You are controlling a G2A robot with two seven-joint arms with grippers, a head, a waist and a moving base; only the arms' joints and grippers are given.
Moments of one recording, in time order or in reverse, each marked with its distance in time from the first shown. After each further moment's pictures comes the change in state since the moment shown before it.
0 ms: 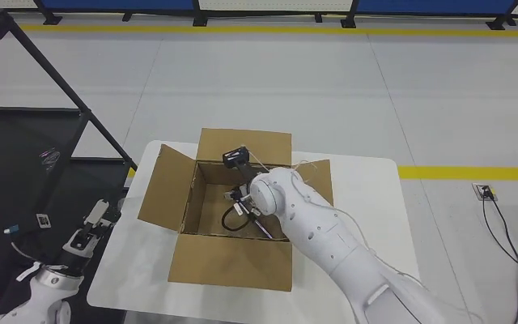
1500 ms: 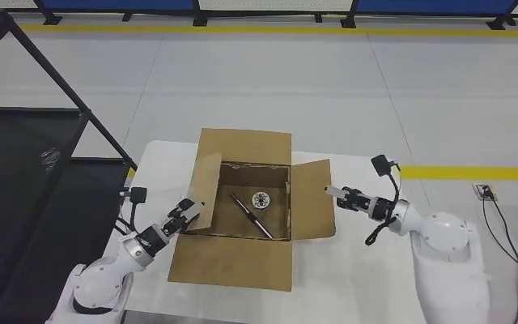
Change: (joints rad) left arm -0.219 0.018 0.386 0.061 0.160 0.063 -0.120; right arm -0.605 0.309 0.966 -0.667 0.584 -0.320 0.425
